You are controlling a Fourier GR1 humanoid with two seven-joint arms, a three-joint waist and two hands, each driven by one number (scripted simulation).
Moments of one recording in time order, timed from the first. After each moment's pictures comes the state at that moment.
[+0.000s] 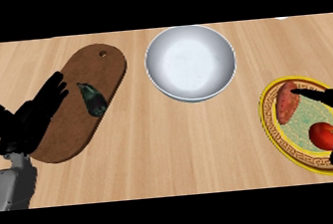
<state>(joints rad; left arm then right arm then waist) -0.22 0.27 0.11 -1.50 0.14 -0.18 0.30 -0.23 -0.63 0.01 -1.41 0.52 0.78 0.18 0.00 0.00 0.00</state>
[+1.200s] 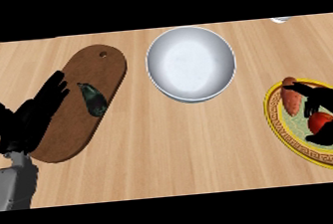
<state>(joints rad) -0.23 0.25 0.13 -1.51 0.11 -0.20 0.31 -0.31 -0.56 -0.01 -1.12 0.74 0.56 -0.12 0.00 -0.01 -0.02</state>
